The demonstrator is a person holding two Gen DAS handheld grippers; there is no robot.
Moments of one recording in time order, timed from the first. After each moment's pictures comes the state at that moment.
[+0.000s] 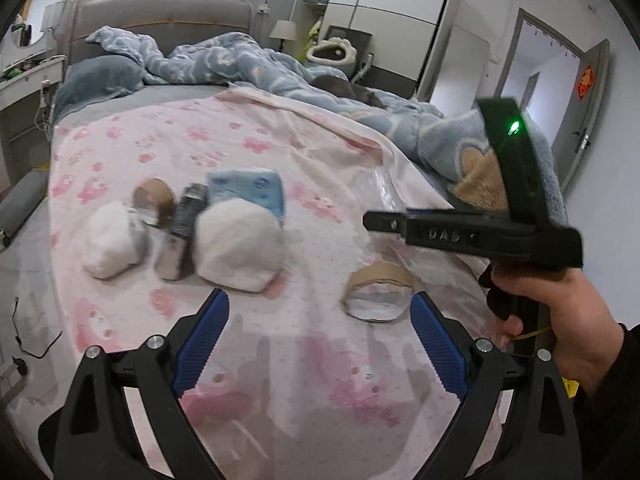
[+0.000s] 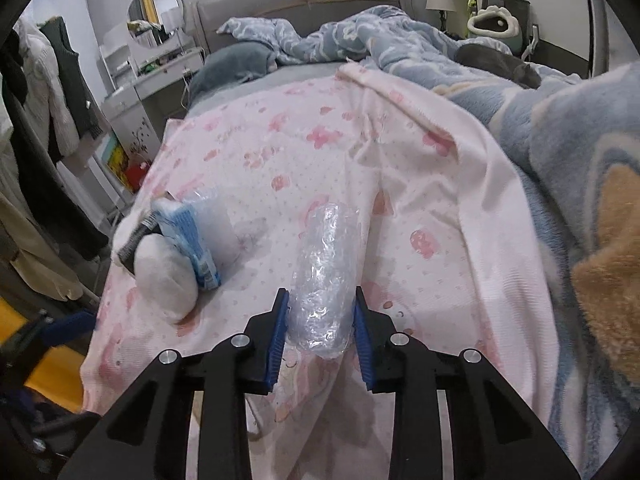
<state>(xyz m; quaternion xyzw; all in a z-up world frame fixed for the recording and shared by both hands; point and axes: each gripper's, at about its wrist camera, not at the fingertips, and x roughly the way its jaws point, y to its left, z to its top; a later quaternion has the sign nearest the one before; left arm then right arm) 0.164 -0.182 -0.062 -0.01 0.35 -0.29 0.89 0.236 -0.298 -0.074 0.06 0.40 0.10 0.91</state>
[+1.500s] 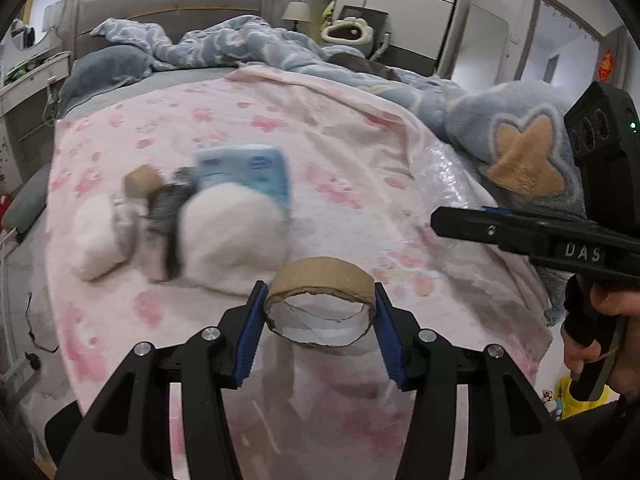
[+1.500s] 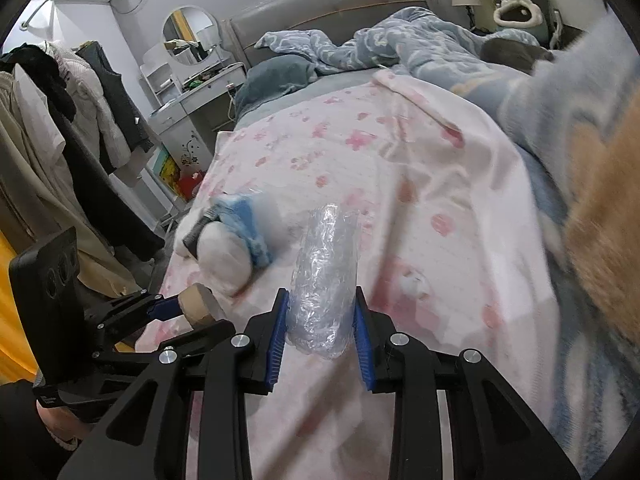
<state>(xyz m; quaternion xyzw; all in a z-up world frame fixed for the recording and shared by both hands) 0.188 -0.197 -0.079 0.01 0.38 -0.25 0.89 0.207 -0.316 -0.065 0.11 0.38 0.19 0.90</state>
